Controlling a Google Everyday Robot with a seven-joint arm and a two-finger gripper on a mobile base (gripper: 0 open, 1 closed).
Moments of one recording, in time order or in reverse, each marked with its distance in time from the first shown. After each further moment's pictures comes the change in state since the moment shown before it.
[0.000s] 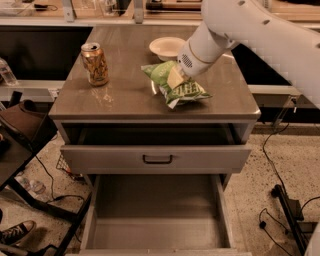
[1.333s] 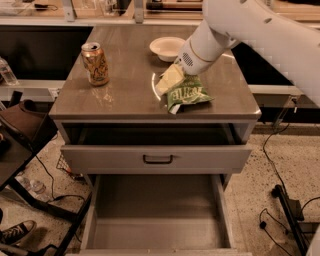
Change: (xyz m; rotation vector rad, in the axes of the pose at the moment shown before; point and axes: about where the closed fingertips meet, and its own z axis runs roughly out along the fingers) arm -0.002 -0.003 -0.006 0.011 -0.009 0.008
